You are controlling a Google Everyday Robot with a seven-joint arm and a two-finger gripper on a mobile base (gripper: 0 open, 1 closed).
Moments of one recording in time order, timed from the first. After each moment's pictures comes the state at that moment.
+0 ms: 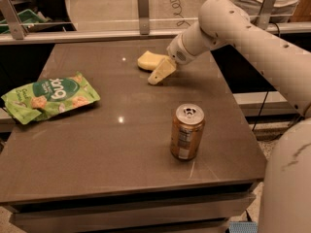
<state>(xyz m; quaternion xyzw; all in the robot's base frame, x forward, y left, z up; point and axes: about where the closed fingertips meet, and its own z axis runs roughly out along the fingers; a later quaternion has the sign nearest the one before) 0.732 -0.029 0.822 -0.52 0.77 0.14 0.35</state>
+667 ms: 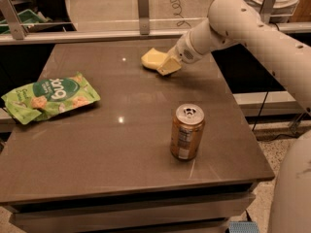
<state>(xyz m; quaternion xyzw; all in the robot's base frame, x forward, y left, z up) 0.725 -0.041 0.834 -0.51 0.77 0.14 0.36</state>
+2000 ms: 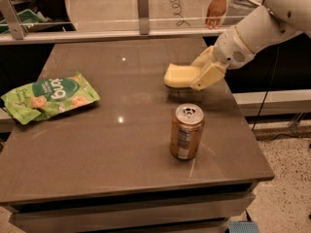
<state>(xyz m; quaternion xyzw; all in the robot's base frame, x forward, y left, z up) 0.598 -0.116 0.874 -0.62 0.70 0.20 0.28</state>
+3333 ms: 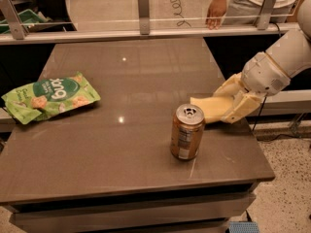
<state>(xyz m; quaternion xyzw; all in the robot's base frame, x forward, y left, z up) 0.506 -0.182 0.843 -0.69 0.65 0.24 0.21</state>
